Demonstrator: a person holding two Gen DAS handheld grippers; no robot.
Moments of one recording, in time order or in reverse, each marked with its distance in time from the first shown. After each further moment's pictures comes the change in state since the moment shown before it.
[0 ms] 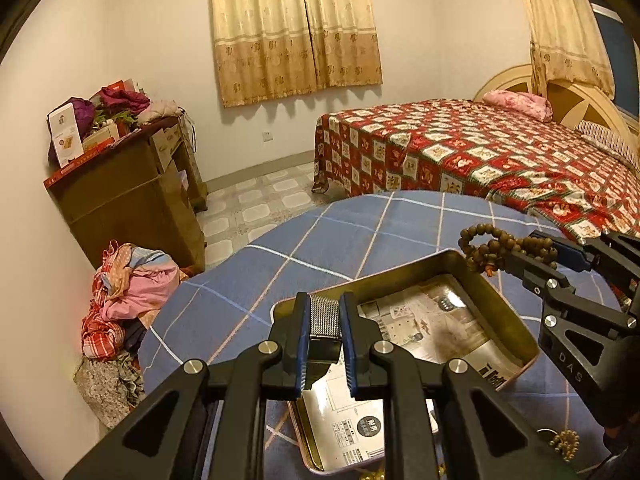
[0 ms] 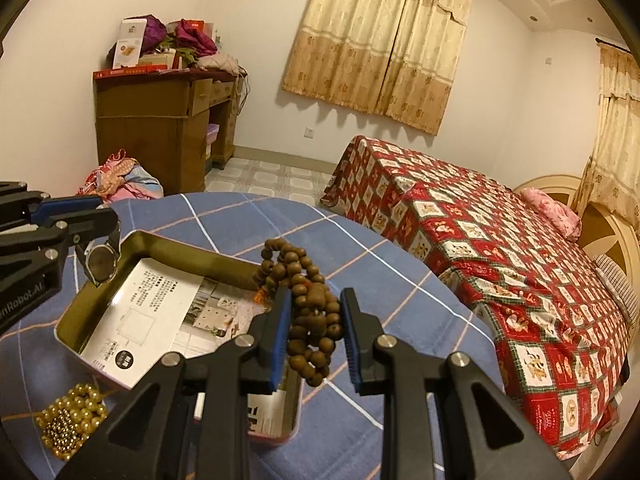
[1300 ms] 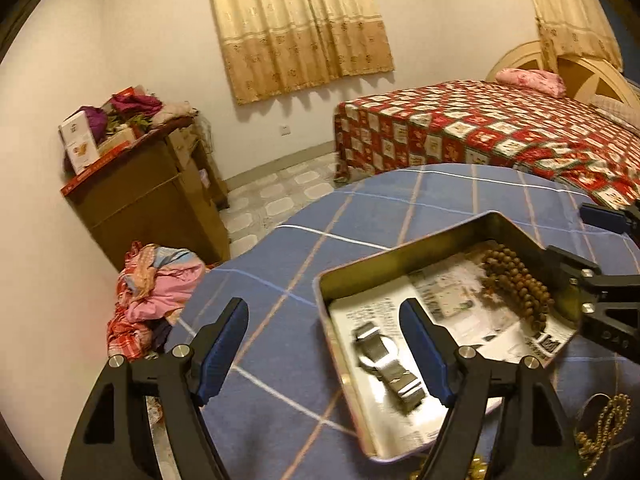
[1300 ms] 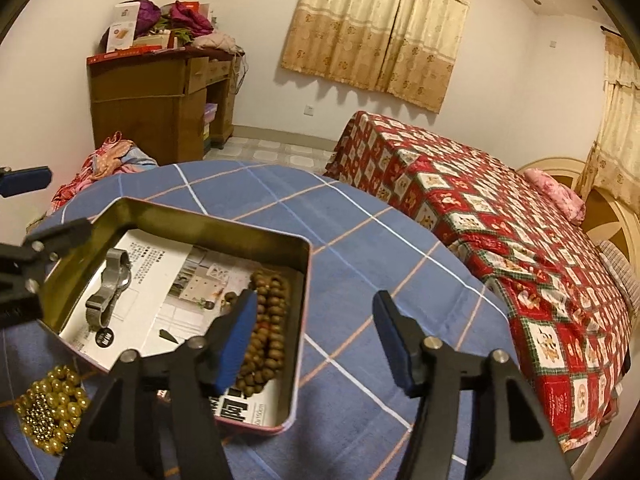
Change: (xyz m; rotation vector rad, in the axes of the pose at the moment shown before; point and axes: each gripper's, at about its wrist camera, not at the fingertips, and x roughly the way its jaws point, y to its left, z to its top) left arm 0.009 0.028 -0.023 0.052 0.018 0.105; right arm 0.018 -0.005 -0.016 0.018 0.072 0.006
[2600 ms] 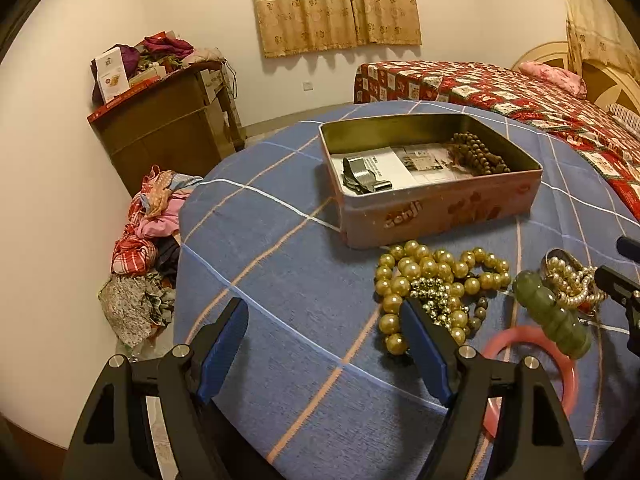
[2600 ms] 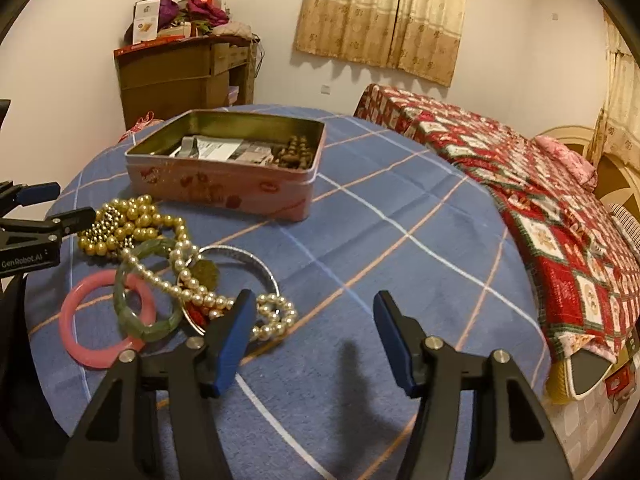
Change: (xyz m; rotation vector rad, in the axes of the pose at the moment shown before) left arm -0.067 -0.027 -0.116 -0.123 0.136 0.012; right arm -0.079 -0.007 -0.117 0.036 0.065 0.115
